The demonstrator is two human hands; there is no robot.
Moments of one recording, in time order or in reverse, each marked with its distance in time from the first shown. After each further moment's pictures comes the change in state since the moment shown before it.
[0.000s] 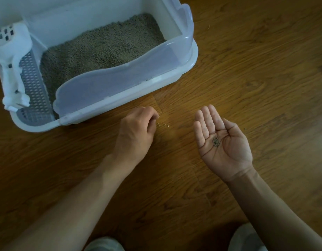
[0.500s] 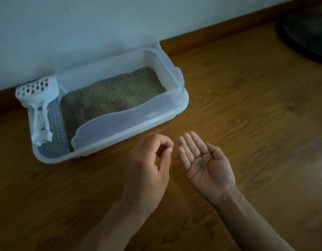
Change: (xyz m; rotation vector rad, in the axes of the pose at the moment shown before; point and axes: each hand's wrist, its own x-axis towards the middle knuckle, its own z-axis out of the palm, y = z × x) left_hand -0.006 0.081 -0.054 -0.228 0.265 0.027; right_hand -0.014 0.019 0.056 -0.115 0.014 -0.047
